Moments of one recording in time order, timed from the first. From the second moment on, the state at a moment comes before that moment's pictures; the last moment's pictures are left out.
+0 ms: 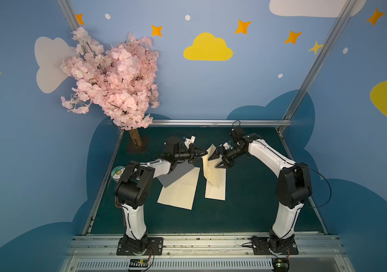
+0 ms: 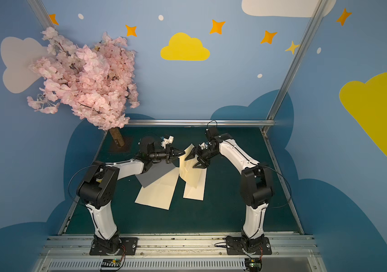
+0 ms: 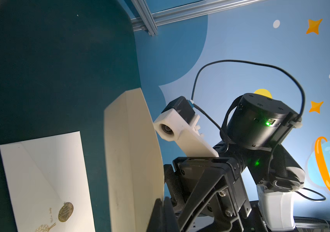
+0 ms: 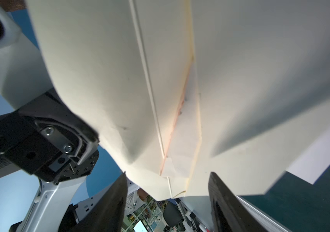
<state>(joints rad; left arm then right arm) -0.34 1.91 1.08 0.62 1.00 -1.23 0.44 1.90 1.62 -0.95 -0.81 0.75</state>
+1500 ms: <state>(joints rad) -0.35 1.93 1.06 0.78 0.97 -1.38 0.45 2.06 1.77 -1.14 -0.58 0.60</state>
